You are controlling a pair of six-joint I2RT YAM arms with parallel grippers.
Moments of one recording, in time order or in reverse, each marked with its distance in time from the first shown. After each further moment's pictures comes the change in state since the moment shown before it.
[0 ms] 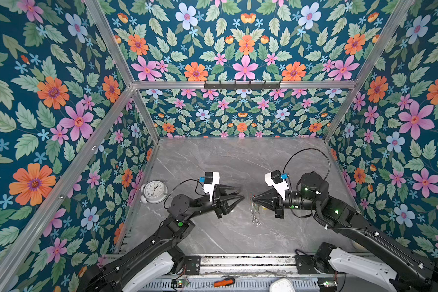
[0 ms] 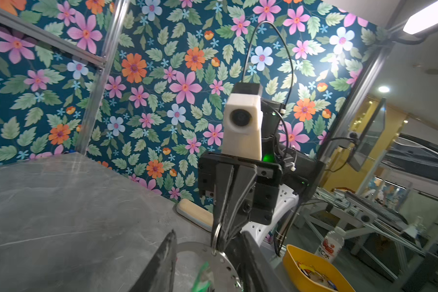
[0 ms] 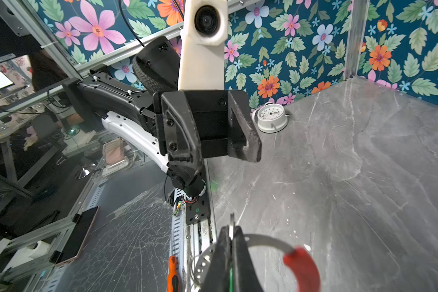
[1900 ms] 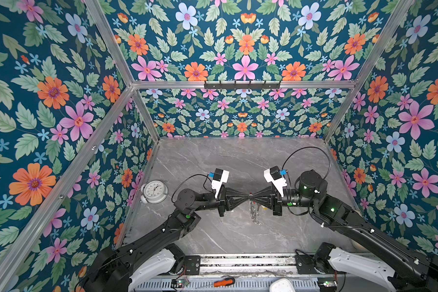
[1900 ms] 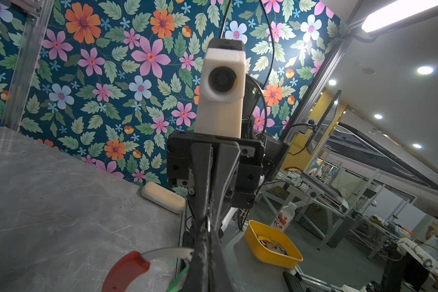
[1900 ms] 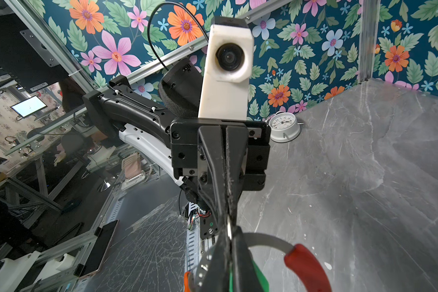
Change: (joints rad) left arm 0.003 0.144 0.025 0.163 0.170 -0.151; right arm 0.000 0.032 -0.014 0.118 -0.005 0.103
